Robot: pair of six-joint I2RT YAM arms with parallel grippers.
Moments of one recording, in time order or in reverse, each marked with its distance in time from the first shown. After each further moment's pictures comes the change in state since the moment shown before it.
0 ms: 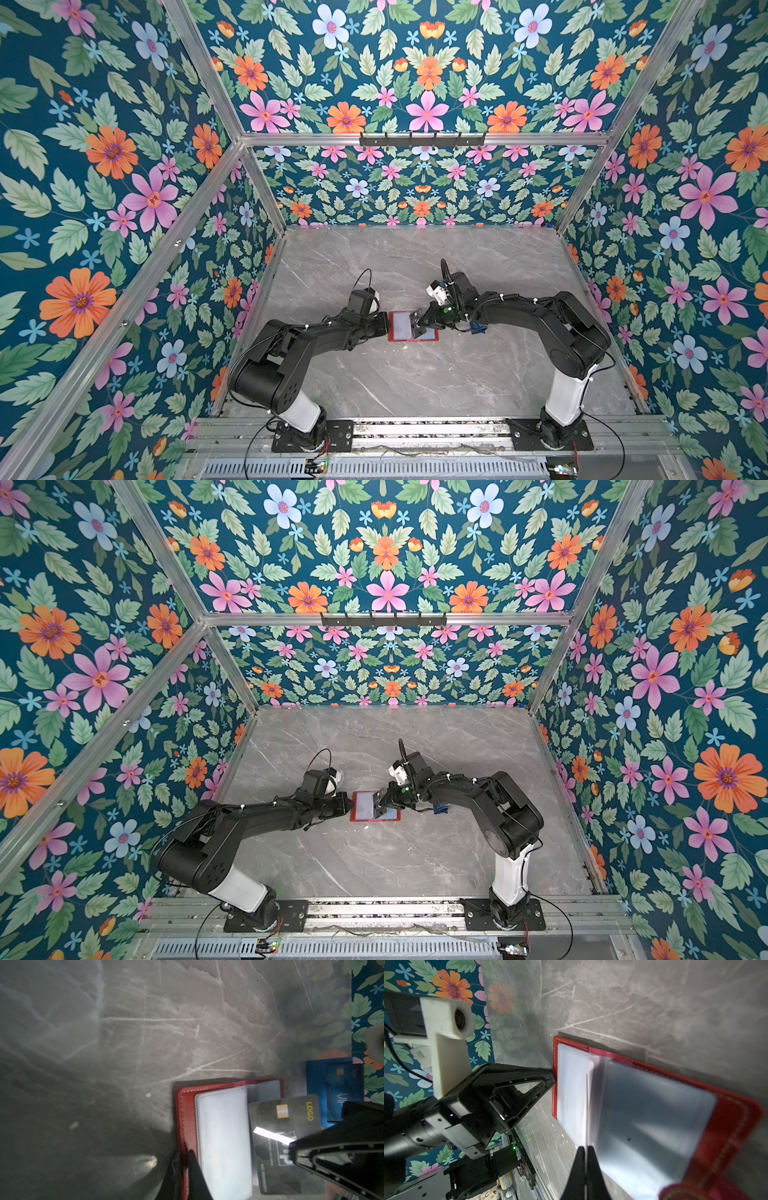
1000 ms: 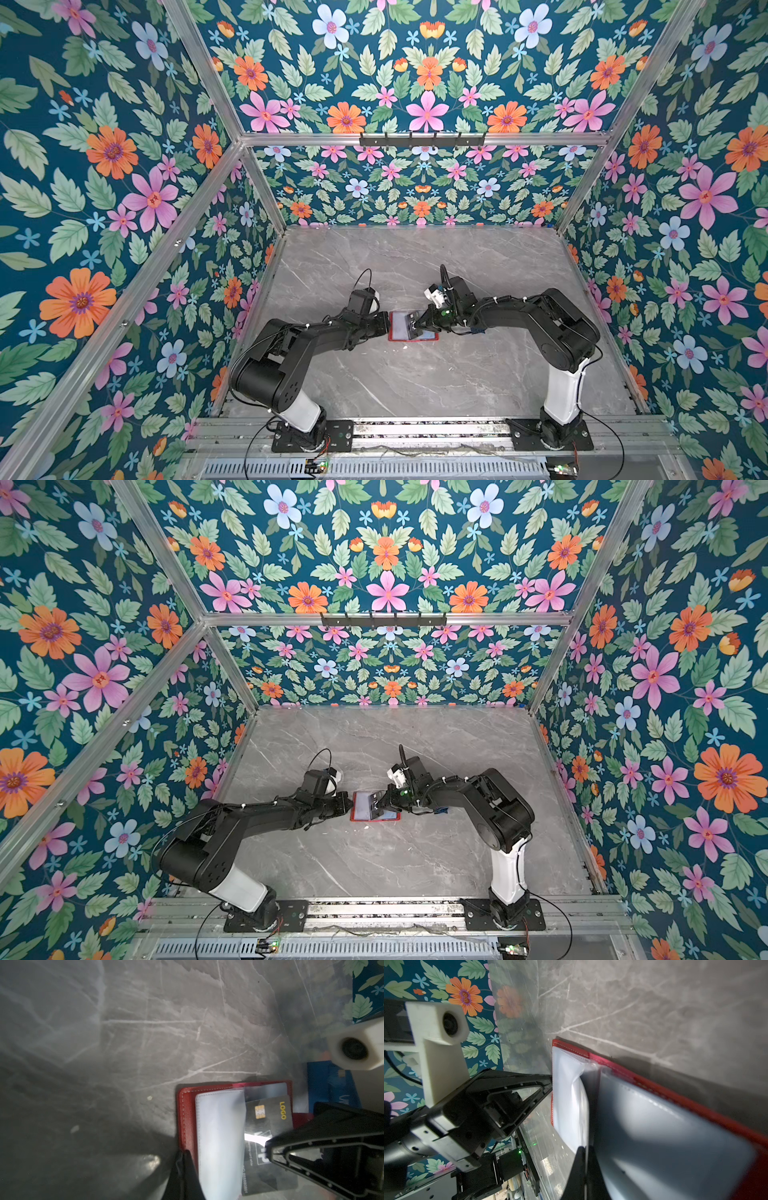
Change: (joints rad) left arm 0.000 0.008 0.000 0.010 -0.004 0.000; right arm 0.003 0.063 -0.058 0.198 -0.034 0.088
